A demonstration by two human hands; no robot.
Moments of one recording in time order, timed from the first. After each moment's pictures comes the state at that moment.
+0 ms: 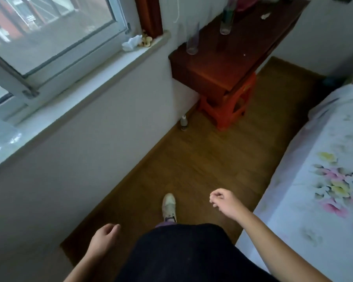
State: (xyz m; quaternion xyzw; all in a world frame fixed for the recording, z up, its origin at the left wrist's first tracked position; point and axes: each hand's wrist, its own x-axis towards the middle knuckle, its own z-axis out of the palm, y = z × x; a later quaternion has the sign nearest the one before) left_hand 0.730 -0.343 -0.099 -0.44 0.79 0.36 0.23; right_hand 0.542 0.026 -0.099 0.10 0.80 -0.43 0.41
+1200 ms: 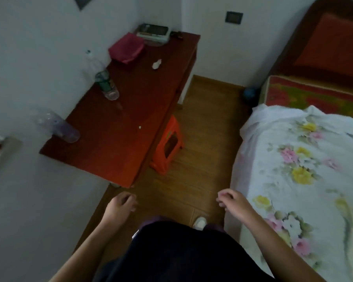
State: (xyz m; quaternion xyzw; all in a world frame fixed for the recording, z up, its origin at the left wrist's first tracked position) left_hand 0.104 -0.030 -0.061 -0.16 0.86 0.40 0.26; right_hand 0.144 0.339 -0.069 0.29 0.78 -0.49 0.28
